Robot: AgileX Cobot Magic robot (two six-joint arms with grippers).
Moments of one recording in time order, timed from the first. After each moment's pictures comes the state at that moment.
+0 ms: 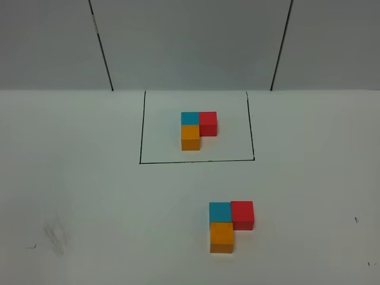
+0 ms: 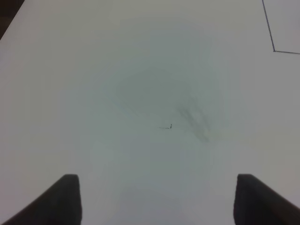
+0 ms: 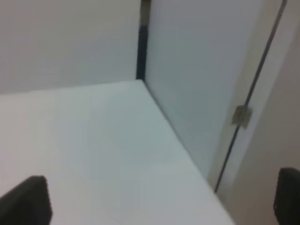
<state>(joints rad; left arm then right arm) 0.13 0.00 -0.51 -0.01 1.08 -0.04 -0.04 0.05 -0.89 -0.31 1.23 0.17</state>
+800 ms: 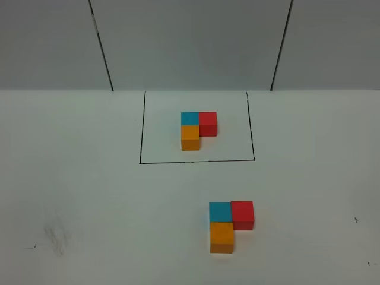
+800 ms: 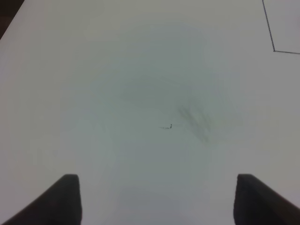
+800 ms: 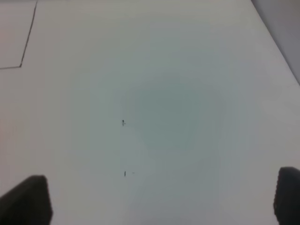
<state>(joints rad) 0.13 0.00 -0.51 -0.01 1.08 -0.04 -0.04 -0.01 -0.50 -0.06 1.06 0.05</state>
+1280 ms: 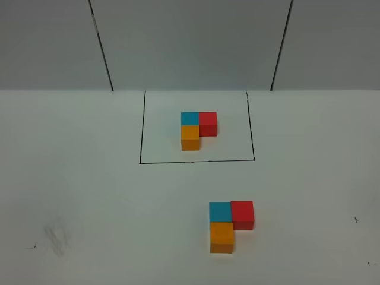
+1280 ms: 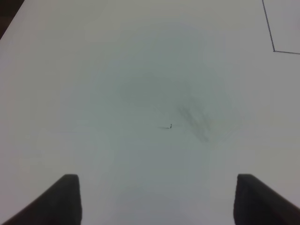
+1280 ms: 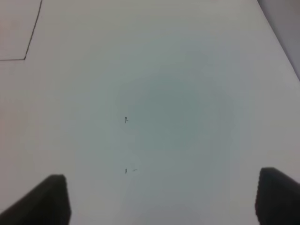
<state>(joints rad) 0.13 0.00 -0.51 -0.01 1.08 -0.04 -0.04 -0.01 -0.49 -0.05 1.06 0.02</state>
